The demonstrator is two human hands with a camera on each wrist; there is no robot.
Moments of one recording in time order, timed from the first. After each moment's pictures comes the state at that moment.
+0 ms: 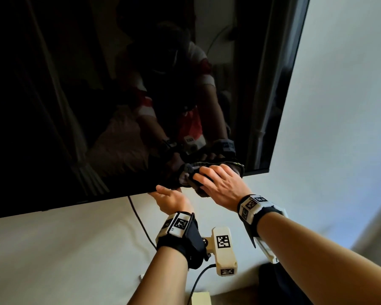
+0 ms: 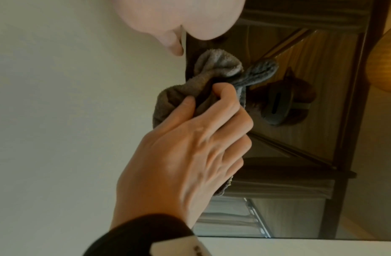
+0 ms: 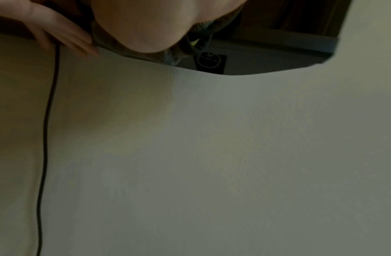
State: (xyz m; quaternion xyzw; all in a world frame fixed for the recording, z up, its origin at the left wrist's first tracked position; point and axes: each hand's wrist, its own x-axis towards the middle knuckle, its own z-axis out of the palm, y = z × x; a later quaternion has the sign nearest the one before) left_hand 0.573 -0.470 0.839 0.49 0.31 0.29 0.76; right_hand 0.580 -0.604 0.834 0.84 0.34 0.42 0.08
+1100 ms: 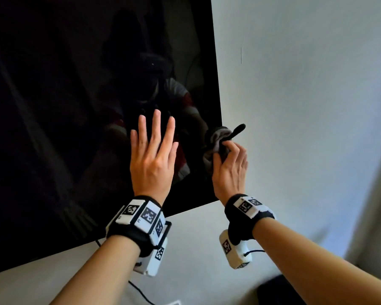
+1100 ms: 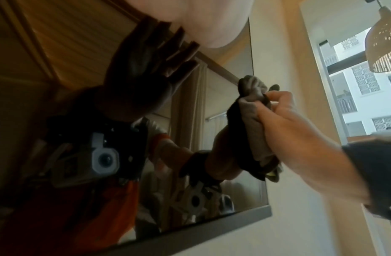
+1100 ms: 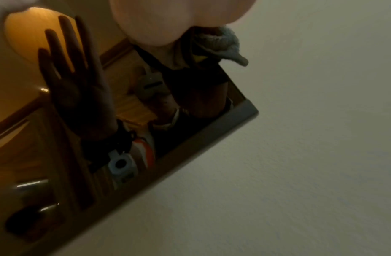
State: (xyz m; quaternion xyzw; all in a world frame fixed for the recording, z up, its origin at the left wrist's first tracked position) left_hand 0.578 -0.521 0.979 0.78 -0.23 0.57 0.07; right_hand 0.581 -0.679 0.914 0.75 -0.03 0.54 -0.38
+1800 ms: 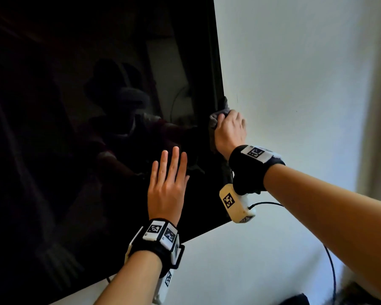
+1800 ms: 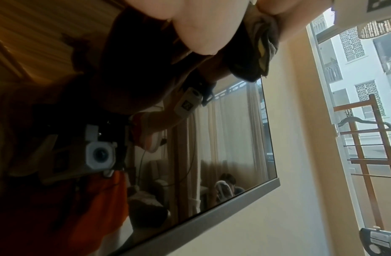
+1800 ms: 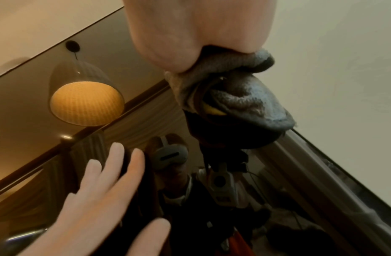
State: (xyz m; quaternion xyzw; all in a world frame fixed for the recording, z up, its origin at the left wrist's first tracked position) left_hand 0.589 -0.494 0.985 0.80 -0.24 0.55 -0.01; right_hand 0.588 -0.671 1.092 0.79 -0.16 0.47 -0.35
